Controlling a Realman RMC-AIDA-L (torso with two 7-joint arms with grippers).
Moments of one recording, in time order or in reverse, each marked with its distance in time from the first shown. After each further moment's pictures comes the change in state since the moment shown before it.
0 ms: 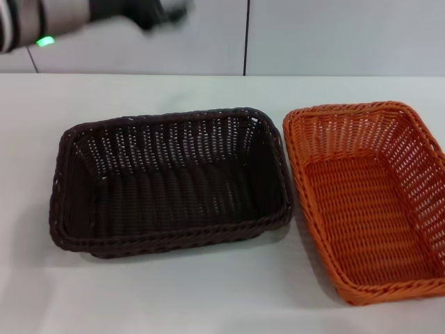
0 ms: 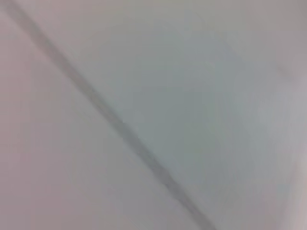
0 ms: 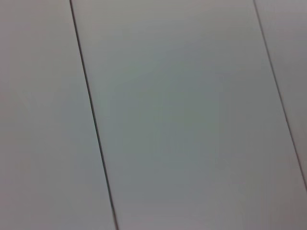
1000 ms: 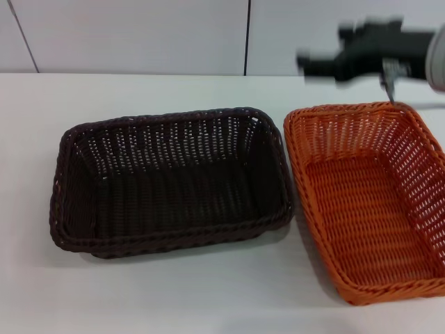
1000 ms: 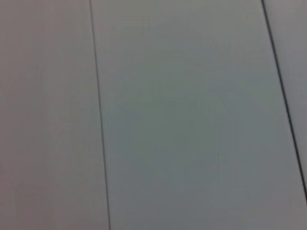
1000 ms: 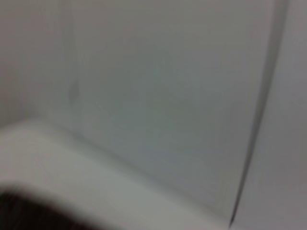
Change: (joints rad) left arm 0.472 0.006 0.668 0.945 -0.142 2.078 -0.788; right arm 0.178 -0.069 0.623 -1.211 -0.625 -2.247 -0.183
